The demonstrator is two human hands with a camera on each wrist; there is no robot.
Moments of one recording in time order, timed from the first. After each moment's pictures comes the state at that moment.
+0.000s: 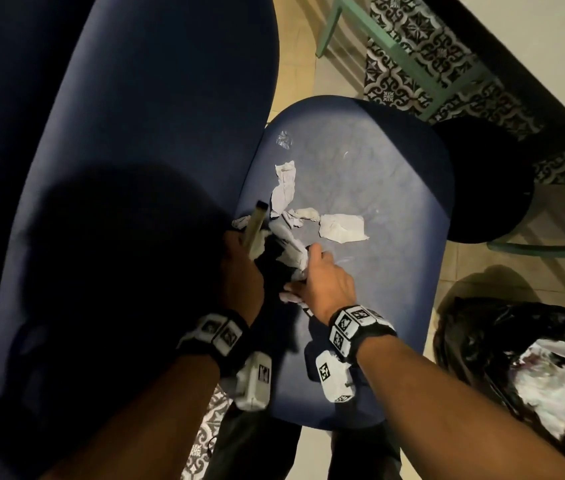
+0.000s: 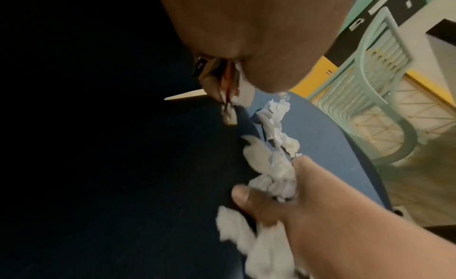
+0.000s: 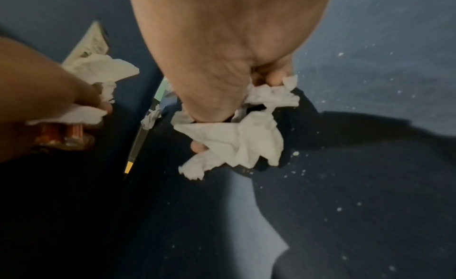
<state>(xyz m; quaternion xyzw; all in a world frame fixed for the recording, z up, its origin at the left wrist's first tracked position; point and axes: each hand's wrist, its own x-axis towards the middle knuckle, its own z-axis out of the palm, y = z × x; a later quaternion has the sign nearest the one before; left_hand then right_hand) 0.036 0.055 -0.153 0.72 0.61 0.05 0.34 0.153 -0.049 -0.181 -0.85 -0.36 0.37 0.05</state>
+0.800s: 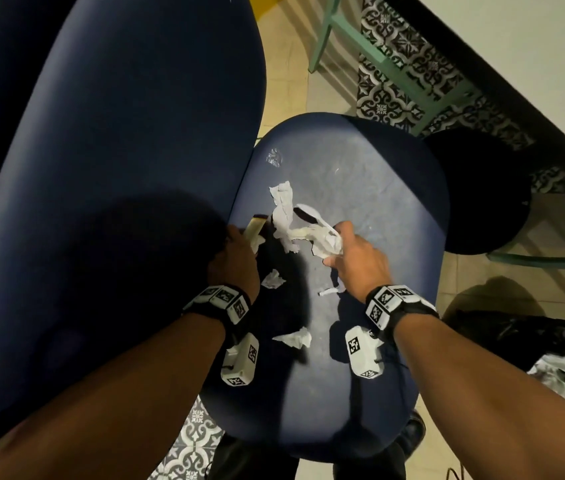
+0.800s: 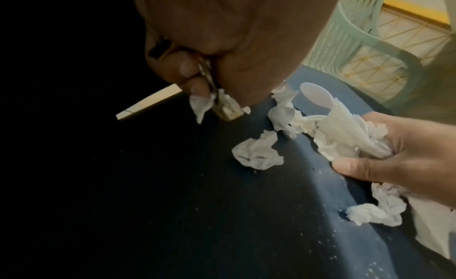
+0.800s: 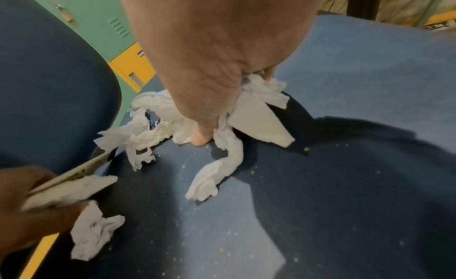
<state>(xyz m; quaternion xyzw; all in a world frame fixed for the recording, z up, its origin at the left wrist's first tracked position) 0.084 0.101 -0.180 0.80 0.55 -0.16 0.19 0.253 -0.040 -0.187 -0.87 -0.36 0.32 0.09</state>
